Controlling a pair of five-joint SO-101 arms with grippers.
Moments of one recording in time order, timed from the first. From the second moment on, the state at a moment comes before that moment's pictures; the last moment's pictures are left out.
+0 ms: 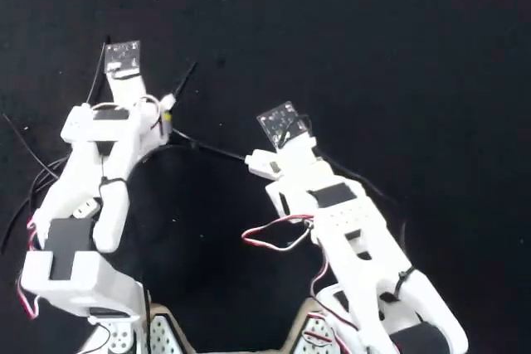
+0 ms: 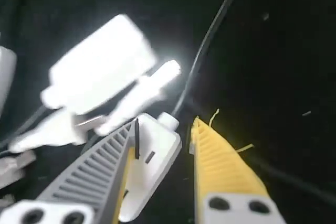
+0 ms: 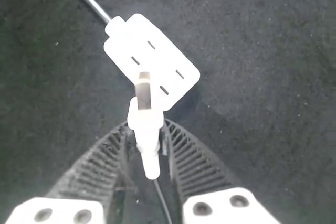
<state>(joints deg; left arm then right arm) -4.9 2.2 28.9 35.9 6.3 -17.8 -32.8 67.6 36.6 10.2</state>
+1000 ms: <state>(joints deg) -18.9 5.6 29.1 35.5 1.7 -17.9 -25.9 66.9 35.6 10.2</state>
